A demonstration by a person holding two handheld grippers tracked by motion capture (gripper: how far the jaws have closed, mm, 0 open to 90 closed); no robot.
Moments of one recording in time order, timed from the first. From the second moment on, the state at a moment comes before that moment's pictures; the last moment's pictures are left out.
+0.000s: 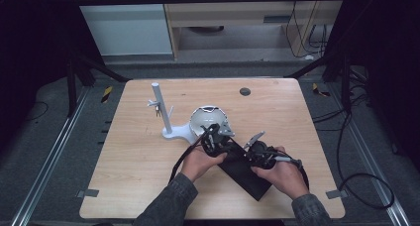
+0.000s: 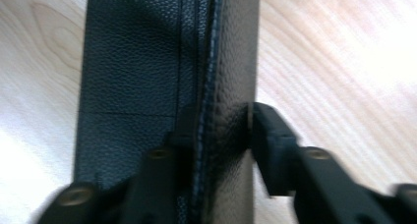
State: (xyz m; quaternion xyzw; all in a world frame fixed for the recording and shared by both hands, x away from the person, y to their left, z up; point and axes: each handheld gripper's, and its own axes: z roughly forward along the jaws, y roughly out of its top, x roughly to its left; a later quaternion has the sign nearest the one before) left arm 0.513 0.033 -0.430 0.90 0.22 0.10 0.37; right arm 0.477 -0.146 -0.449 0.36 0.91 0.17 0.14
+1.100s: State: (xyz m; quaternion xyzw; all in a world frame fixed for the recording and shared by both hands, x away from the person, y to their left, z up) left arm 0.484 0.092 -0.366 0.87 0.20 0.15 0.42; right arm 0.431 -0.202 -0.391 0.28 0.85 0.37 0.27
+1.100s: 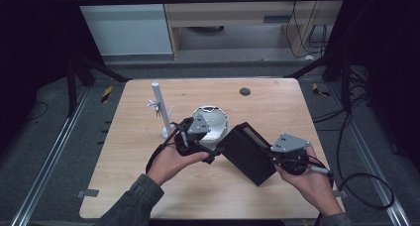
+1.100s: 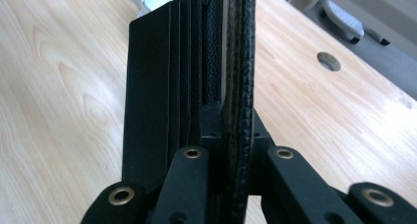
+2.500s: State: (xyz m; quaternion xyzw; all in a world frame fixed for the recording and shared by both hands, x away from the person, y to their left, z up) left arm 0.517 0.074 -0.370 0.88 0.17 0.10 0.43; right arm 0.428 -0.192 -0.372 0.23 0.82 0.44 0.28
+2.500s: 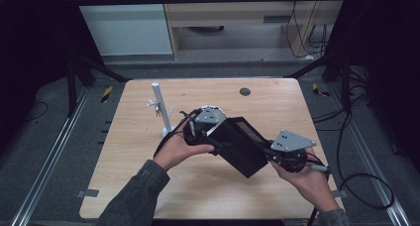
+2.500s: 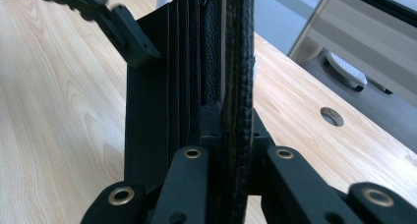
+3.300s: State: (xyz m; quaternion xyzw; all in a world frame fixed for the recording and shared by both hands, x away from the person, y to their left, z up) left arm 0.511 0.063 -0.358 0.91 0.16 0.02 0.37; right arm 0.429 -0.200 -0.402 0.24 0.82 0.44 0.29
